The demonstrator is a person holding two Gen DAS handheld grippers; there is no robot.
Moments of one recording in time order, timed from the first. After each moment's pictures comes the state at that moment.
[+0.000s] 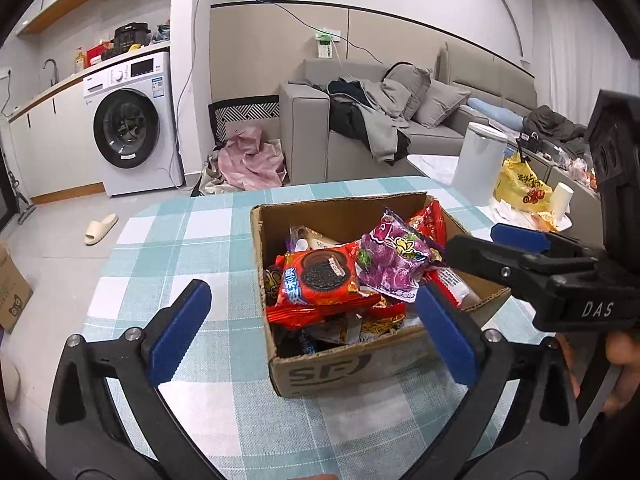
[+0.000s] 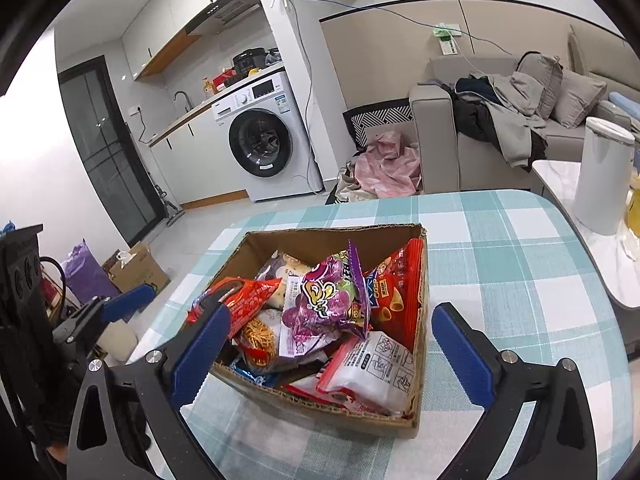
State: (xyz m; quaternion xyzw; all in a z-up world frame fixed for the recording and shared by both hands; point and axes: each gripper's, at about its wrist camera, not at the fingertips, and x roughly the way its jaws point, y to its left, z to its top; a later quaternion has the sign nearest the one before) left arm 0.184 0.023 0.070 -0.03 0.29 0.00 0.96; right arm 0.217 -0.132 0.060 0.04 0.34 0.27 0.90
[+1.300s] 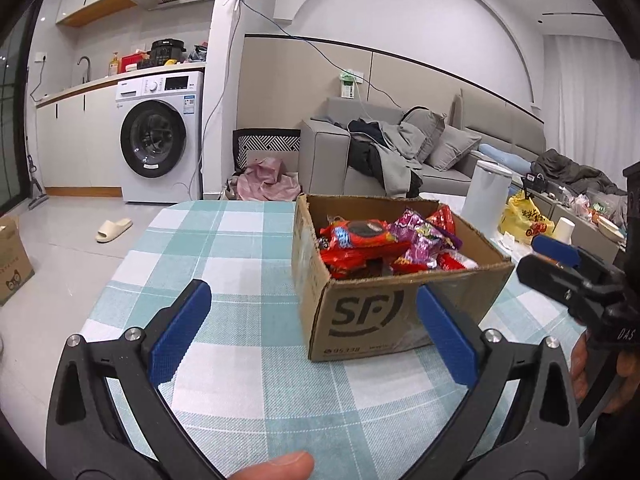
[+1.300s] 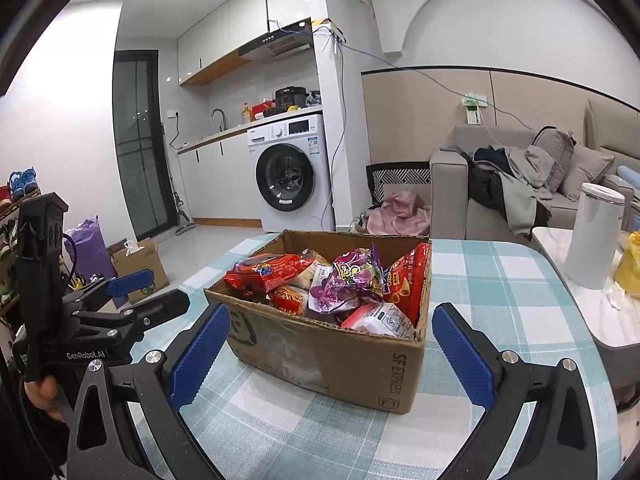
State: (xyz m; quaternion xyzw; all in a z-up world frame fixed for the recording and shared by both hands) left arm 0.100 0.049 0.044 -0.06 0.22 0.03 0.97; right arm 0.126 -0.149 0.048 -0.01 0.21 0.30 0.93
